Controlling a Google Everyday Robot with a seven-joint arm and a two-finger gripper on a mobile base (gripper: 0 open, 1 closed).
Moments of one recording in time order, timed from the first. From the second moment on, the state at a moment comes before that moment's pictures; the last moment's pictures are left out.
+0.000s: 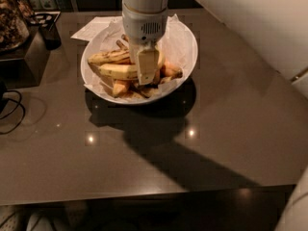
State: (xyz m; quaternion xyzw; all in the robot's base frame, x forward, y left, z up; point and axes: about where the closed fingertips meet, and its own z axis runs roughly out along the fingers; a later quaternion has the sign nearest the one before) arm 0.549 0.015 0.931 -0.79 0.60 0.00 0.08
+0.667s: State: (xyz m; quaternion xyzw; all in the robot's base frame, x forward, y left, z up) arm 0.548 0.010 0.906 -0.79 0.61 0.01 0.05
